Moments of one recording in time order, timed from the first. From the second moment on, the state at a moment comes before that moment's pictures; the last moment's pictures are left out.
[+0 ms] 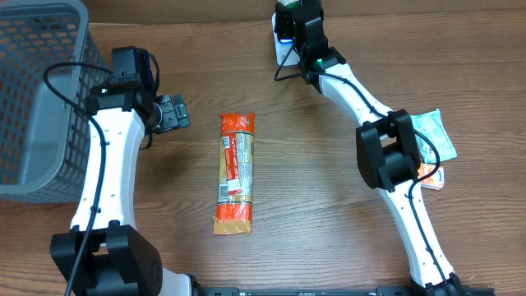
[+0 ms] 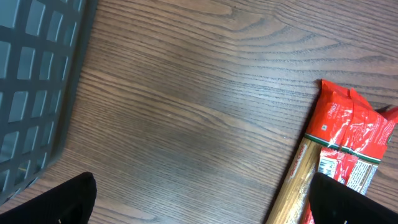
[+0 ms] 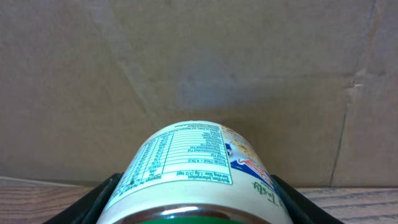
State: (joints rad) left arm 0.11 1.66 1.47 -1.04 -0.13 -0.20; right arm 0.41 2.73 2.37 0.08 0.19 0.36
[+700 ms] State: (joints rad) left arm 0.11 1.66 1.47 -1.04 -0.13 -0.20; right arm 0.41 2.71 2.37 0.05 0.19 0.32
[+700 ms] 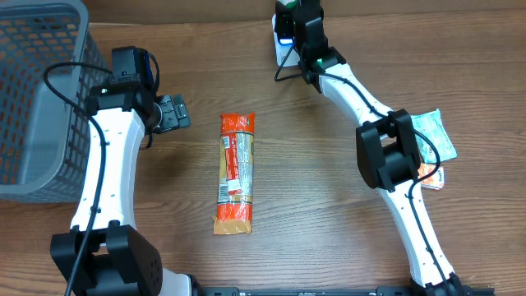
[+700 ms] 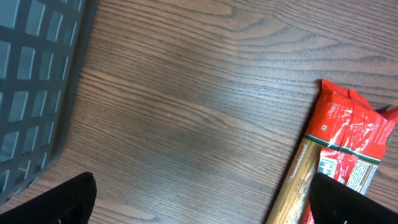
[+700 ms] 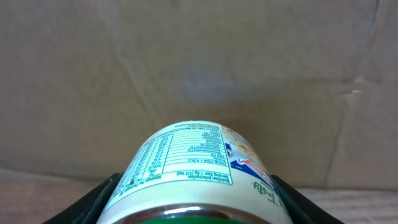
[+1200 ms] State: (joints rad) left arm 0.11 1.66 1.47 -1.04 -0.13 -0.20; right arm 0.39 2.30 2.37 -0.89 0.19 0.28
